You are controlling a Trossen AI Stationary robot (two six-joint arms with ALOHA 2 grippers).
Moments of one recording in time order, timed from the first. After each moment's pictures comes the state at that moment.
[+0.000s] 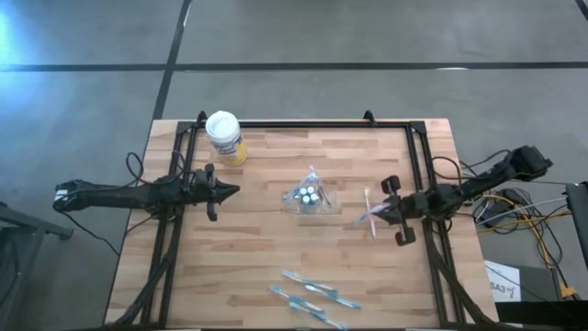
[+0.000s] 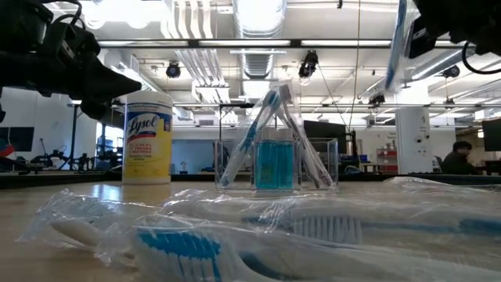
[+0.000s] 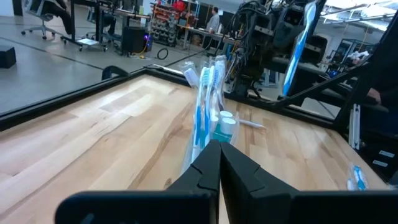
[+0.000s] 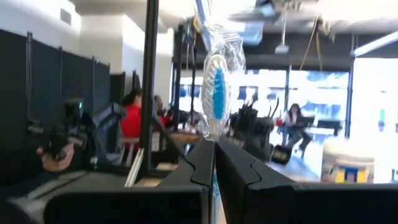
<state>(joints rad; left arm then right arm) 0.02 0.35 0.01 0.24 -0.17 -0.26 0.36 0.77 0.01 1.12 0.16 -0.08</state>
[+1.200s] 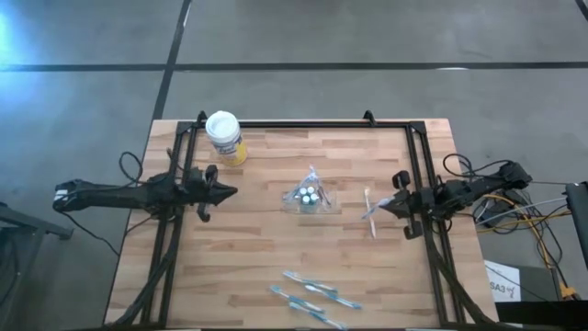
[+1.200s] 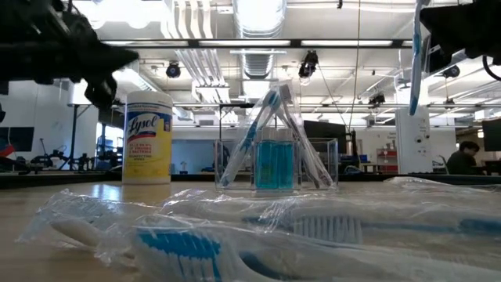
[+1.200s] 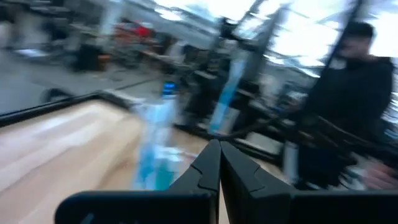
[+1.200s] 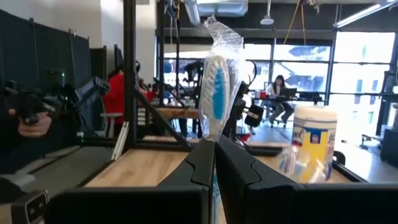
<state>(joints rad) 0.02 0.35 0.01 0.42 -0.04 -0.38 0.36 0.12 0.01 0.34 0.24 -0.05</state>
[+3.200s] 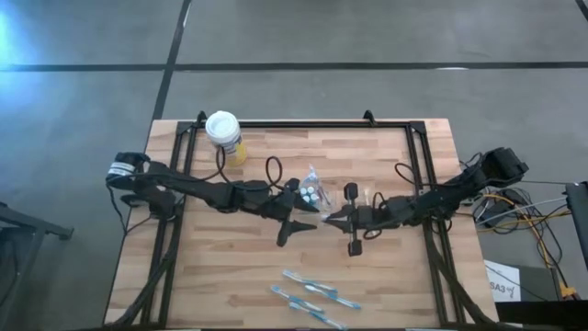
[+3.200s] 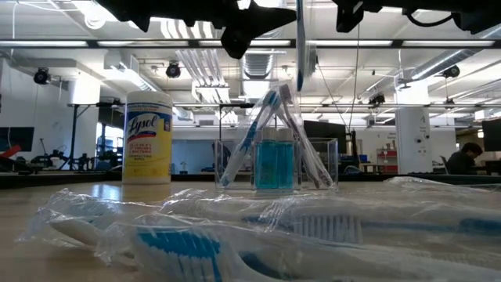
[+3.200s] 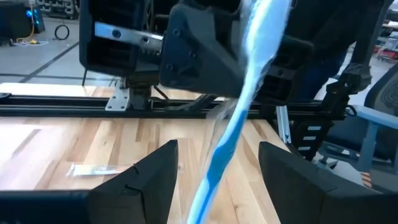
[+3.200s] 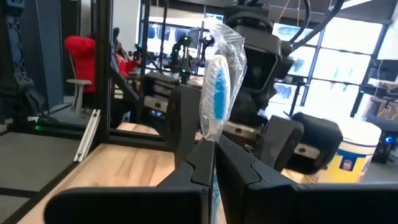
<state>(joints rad) -0.13 1.56 0.94 0.52 0.06 -0.13 0.35 1.36 0.55 0.92 0.32 -0.13</state>
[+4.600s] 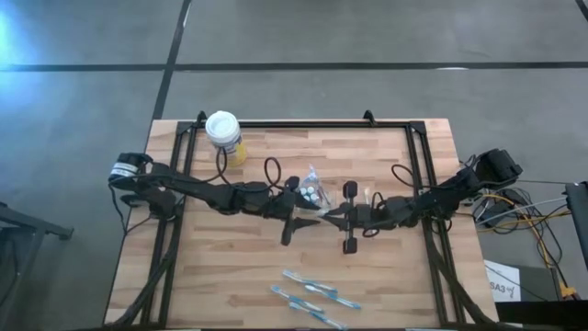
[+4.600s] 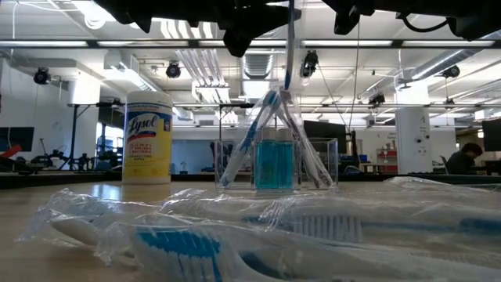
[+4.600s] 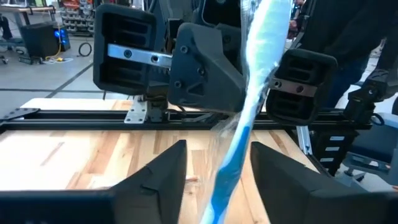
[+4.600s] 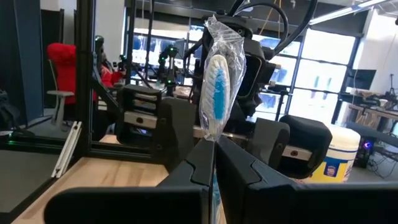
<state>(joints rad) -0.14 1.58 0.94 0.58 -0.02 -0.09 0.34 1.43 0.55 1.05 0.37 -0.16</state>
